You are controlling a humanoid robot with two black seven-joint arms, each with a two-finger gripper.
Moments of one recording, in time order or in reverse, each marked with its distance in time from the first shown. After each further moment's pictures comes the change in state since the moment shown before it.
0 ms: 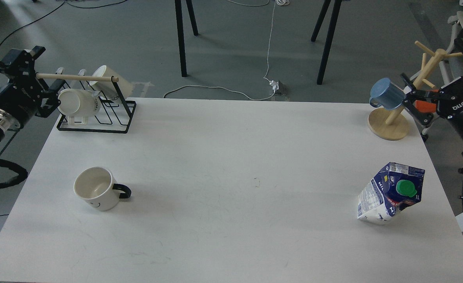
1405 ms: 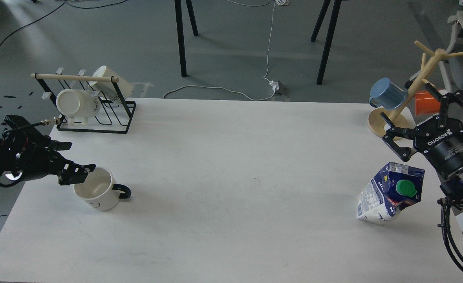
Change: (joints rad) left arm 0.042 0.194 0.275 -0.434 1.721 0.415 0.000; right arm -0.134 0.098 -0.004 -0.047 -0.020 0.000 0.000
